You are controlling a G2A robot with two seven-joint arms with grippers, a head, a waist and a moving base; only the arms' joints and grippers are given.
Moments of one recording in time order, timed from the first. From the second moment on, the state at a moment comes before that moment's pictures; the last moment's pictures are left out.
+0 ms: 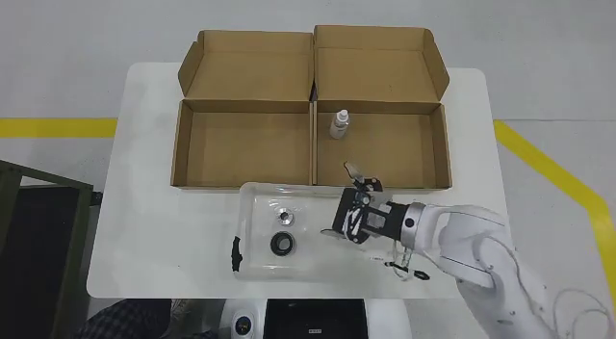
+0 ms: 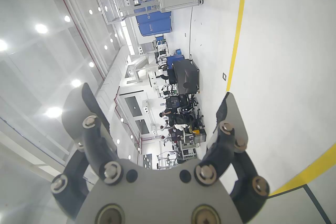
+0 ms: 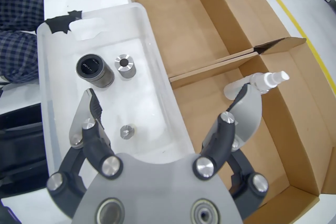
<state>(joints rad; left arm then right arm) -0.01 -0.37 -0.75 -1.25 2.03 -0.40 0.22 -1.40 -1.09 1.20 -2.17 -1.21 -0.71 0.69</state>
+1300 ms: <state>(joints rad) -0.01 -0.37 -0.75 -1.25 2.03 -0.40 0.22 -1.39 -1.08 1.00 -2.11 -1.47 -0.72 0.91</state>
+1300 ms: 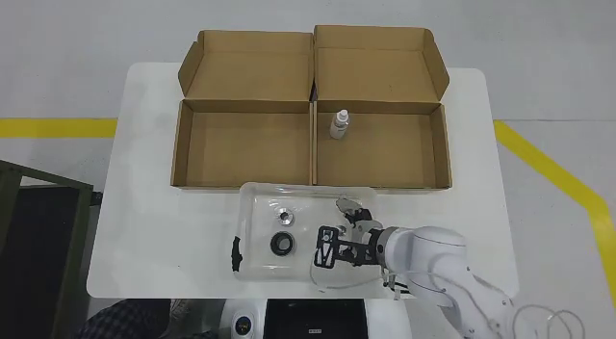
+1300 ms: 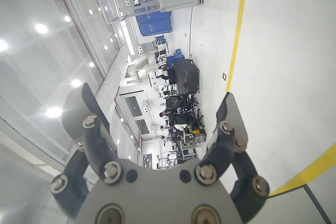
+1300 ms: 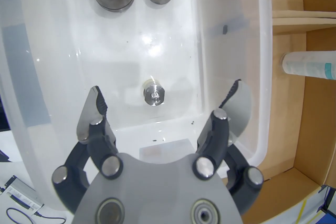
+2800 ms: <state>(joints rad) -0.01 -0.37 -0.75 -1.25 2.03 -0.40 0.22 -1.38 -1.07 1.08 -2.03 -1.30 -0.71 0.49</state>
